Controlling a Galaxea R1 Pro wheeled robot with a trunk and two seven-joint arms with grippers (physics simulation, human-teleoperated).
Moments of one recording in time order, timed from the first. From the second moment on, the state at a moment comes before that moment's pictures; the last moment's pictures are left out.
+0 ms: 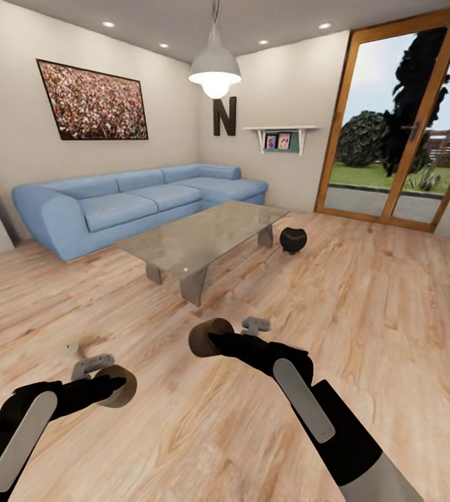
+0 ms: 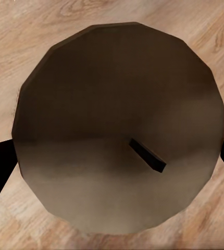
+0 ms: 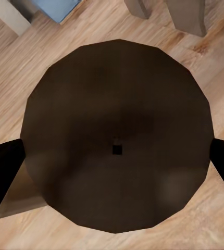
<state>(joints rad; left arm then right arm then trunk) -0.28 0.28 0.02 -1.52 0.75 0.98 0.30 -0.55 0.02 0.48 -1.42 -0.88 0.66 -0.29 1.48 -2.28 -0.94</state>
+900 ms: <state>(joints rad) -0.28 0.28 -0.01 -1.52 0.75 0.98 0.30 -0.55 0.02 0.48 -1.42 -0.92 0.66 -0.29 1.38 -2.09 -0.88</state>
